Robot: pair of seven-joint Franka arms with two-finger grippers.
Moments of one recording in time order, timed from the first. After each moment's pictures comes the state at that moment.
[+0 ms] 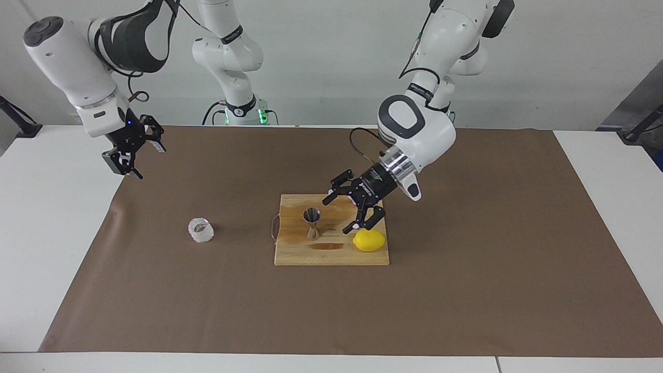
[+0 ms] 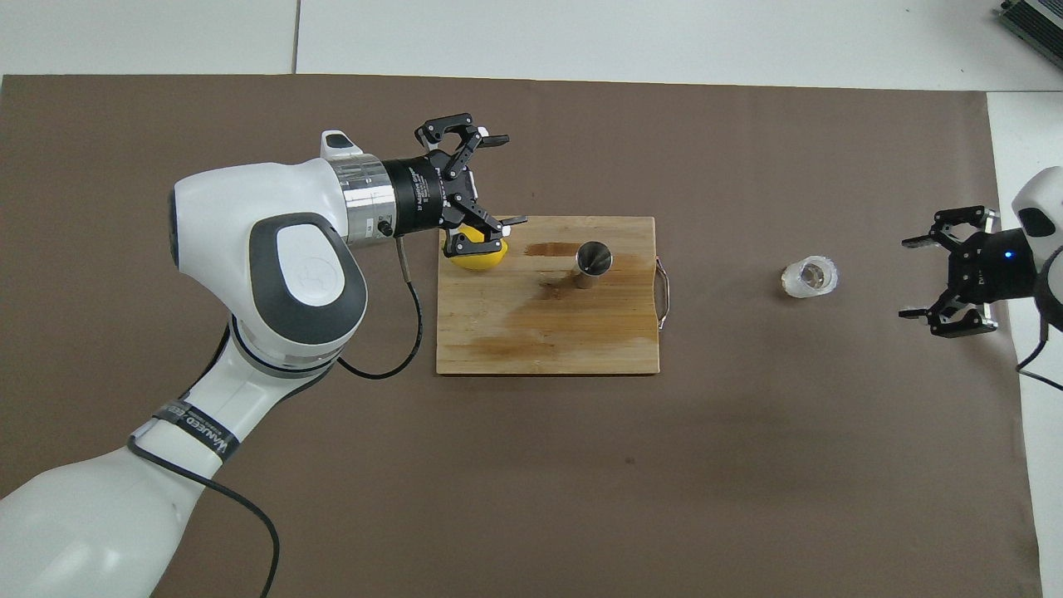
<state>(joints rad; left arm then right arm) -0.13 0.33 -0.37 -1.73 -1.04 2.51 -1.24 -0.21 0.16 -0.06 -1.91 0.39 2.01 -1.88</state>
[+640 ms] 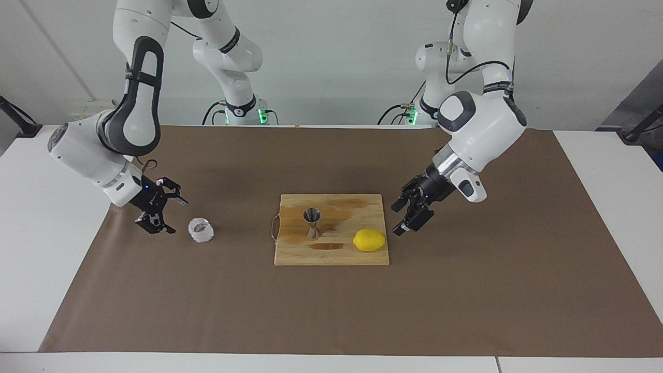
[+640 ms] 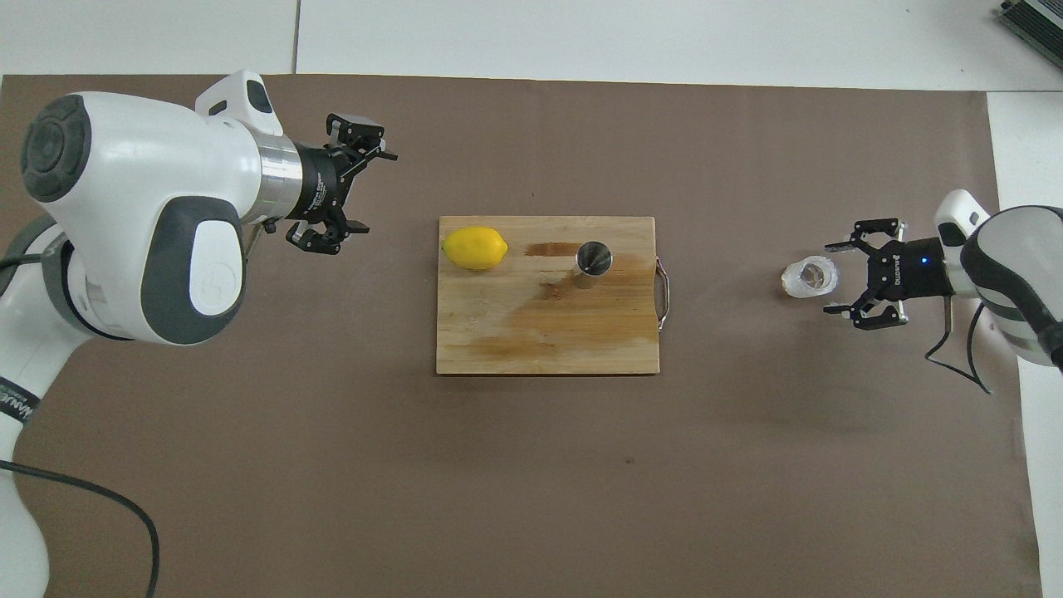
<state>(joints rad) 0.03 0.24 -0.37 -1.73 -0.26 2.26 -1.12 -0.22 0.38 -0.05 -1.90 0.67 2.05 -2.11</state>
